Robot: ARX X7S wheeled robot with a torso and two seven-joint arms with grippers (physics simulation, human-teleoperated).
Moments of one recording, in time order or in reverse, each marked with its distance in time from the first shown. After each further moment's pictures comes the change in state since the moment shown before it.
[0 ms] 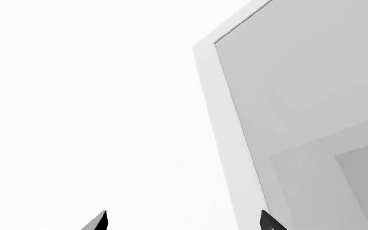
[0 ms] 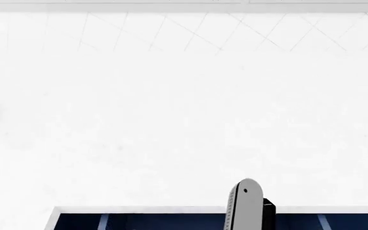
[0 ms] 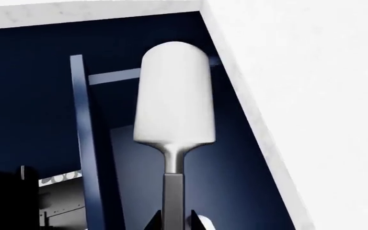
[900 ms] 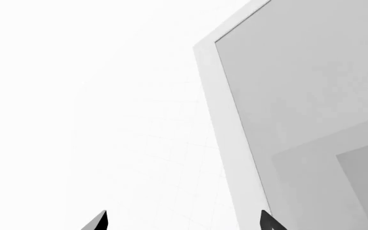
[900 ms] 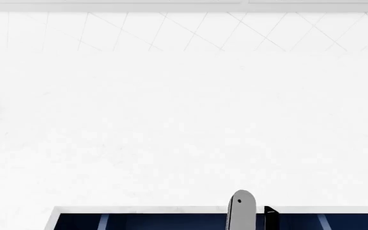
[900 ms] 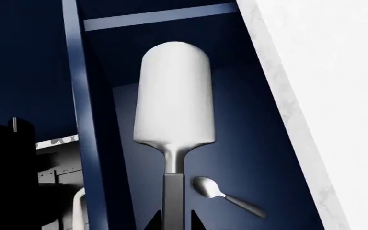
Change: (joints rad) left arm 0.000 0.010 0.009 0.000 0.010 0.007 0.002; right arm -0.013 -0.017 -0.058 0.046 -0.020 0.124 -0.020
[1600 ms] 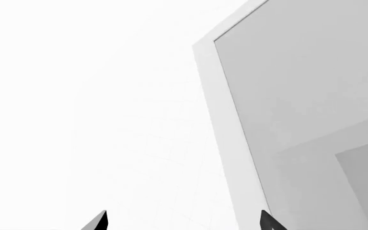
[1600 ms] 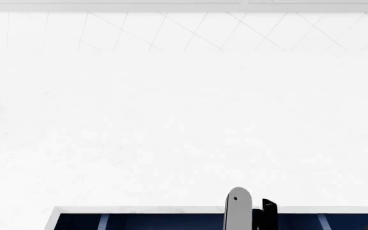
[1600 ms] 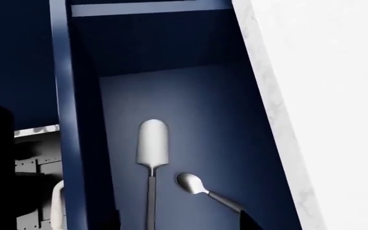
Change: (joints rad) left arm 0.000 0.002 0.030 0.000 0.024 0.011 -0.003; right arm 0.018 -0.028 0.010 0.013 -0.054 0.060 -0.030
